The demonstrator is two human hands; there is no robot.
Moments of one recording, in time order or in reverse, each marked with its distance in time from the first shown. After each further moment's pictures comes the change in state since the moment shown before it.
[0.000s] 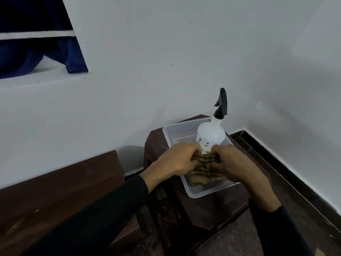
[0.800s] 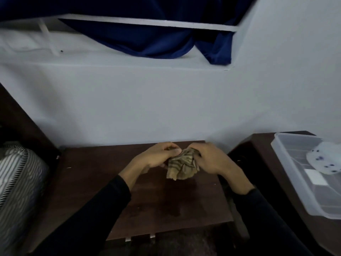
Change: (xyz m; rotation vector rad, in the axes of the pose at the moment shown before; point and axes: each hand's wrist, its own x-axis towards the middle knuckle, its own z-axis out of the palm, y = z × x) left_hand -0.295 -0.249 -0.100 -0.834 0.208 -0.568; right_hand 0.082 -0.335 0.131 0.156 -0.099 -0.560
